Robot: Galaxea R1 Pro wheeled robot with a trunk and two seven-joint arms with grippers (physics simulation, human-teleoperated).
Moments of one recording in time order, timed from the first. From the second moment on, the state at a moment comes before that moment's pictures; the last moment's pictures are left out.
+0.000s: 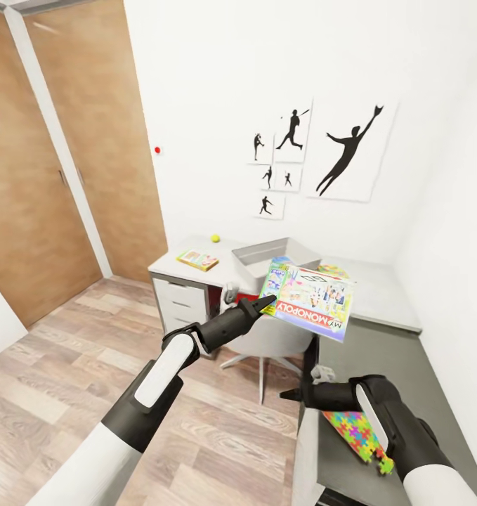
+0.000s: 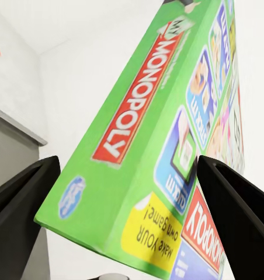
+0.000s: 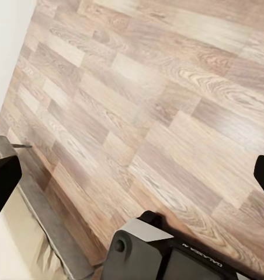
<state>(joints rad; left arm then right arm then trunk) -0.67 -0.08 -0.46 -1.27 1.36 0.52 -0.08 -0.51 -0.12 -0.01 -0.99 -0.08 0.94 0.76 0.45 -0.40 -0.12</state>
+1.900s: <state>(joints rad) -0.67 -0.08 -0.46 -1.27 1.35 0.52 -0.07 -0.46 -0.12 -0.01 -1.14 -0.08 0.94 0.75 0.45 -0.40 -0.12</state>
